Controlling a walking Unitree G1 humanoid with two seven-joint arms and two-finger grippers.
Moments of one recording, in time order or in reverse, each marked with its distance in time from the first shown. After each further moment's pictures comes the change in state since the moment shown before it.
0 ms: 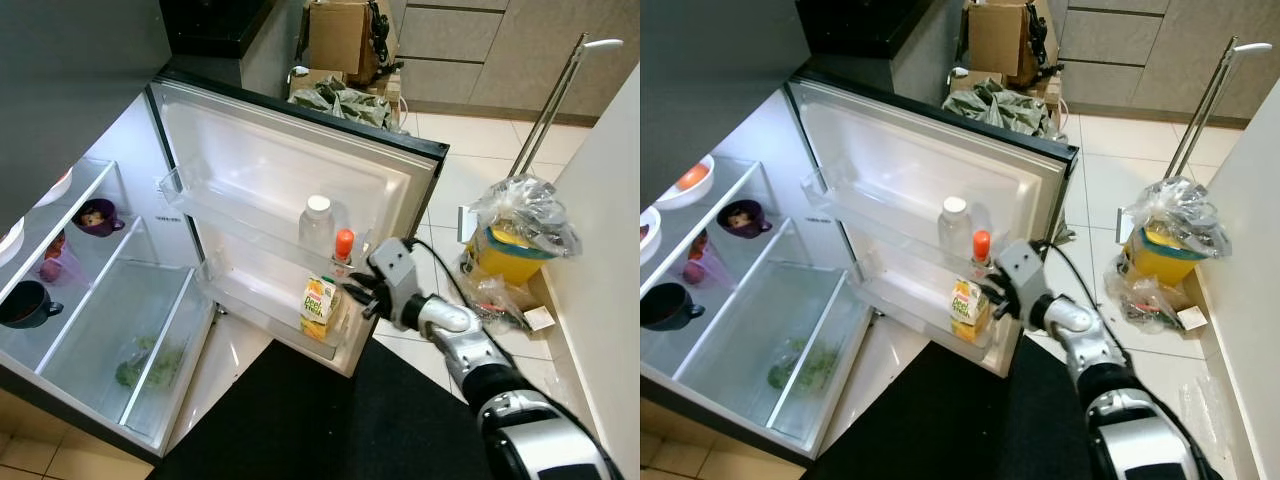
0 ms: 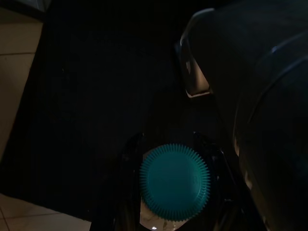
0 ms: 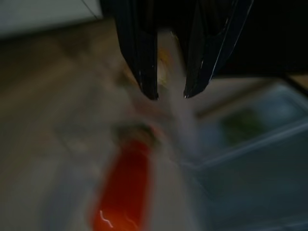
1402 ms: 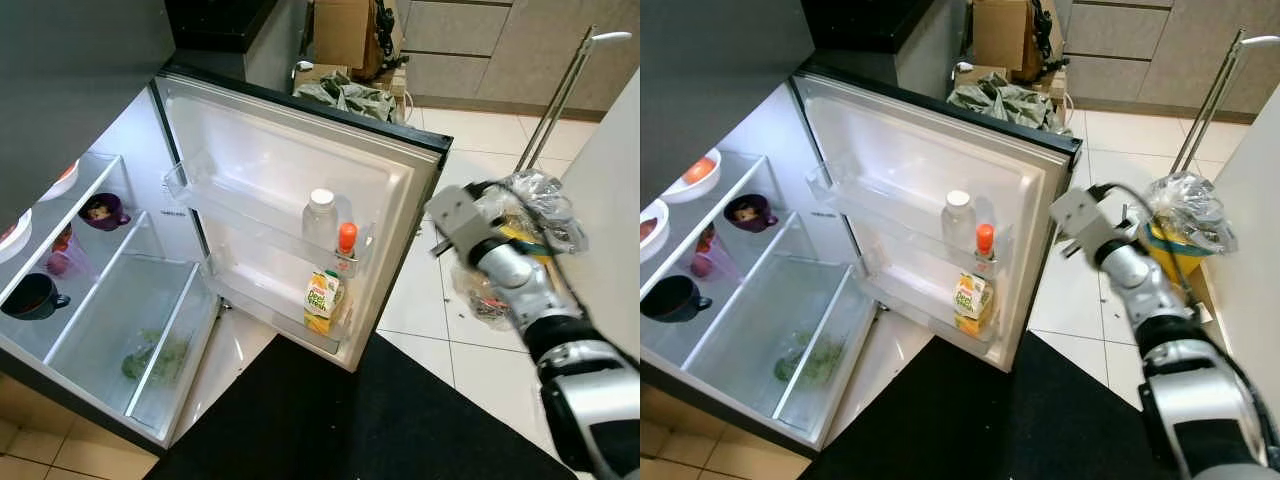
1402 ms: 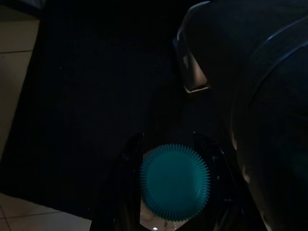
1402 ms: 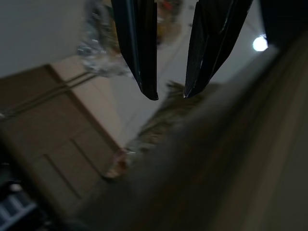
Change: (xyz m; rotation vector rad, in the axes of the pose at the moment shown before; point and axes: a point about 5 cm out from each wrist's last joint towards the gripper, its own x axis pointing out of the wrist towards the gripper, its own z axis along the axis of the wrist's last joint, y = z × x) left arm 0.002 -0.001 0.005 0.022 -0.010 -0.011; right arm -0.044 -0.105 0.053 -0.383 0.014 -0.550
